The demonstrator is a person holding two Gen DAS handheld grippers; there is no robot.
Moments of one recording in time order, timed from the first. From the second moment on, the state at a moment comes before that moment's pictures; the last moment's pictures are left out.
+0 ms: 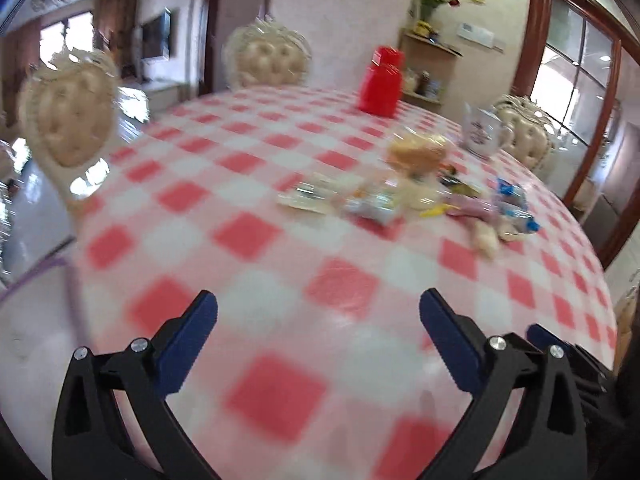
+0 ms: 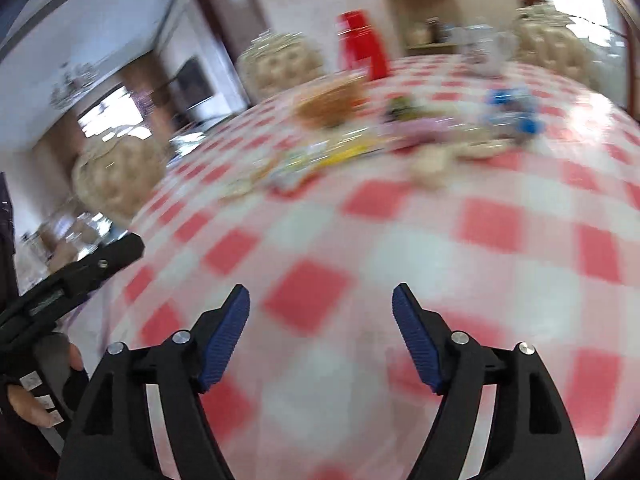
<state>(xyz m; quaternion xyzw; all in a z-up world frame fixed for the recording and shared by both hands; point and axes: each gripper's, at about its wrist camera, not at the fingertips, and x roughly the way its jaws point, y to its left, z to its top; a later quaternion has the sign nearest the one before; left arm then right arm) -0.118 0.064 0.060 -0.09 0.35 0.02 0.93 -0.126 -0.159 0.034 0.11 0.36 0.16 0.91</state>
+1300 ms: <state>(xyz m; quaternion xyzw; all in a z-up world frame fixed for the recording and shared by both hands) 0.004 -0.014 0.025 -0.19 0.34 -0.12 0.91 0.086 -0.244 0.012 0.10 0.41 0.01 0.91</state>
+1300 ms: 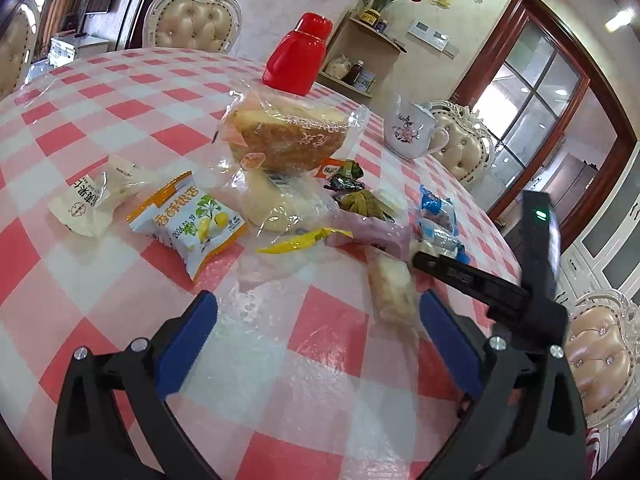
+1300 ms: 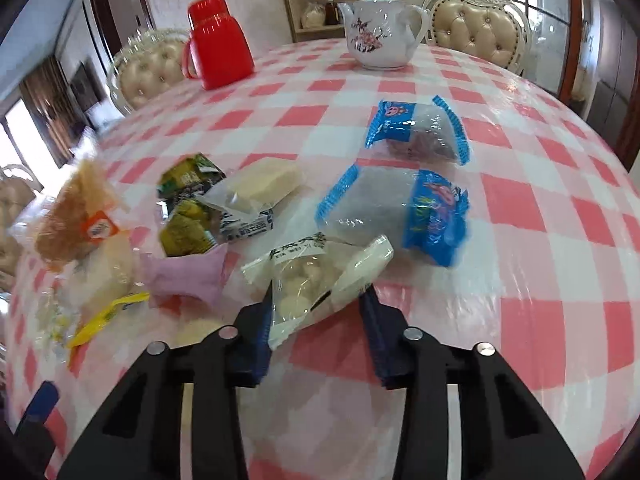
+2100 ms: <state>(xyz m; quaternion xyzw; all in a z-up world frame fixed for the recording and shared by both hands) 0.070 -0.157 0.006 0.07 0.43 -0.12 0.89 -0.013 -0.320 0.024 0.24 0.32 0.03 0.92</state>
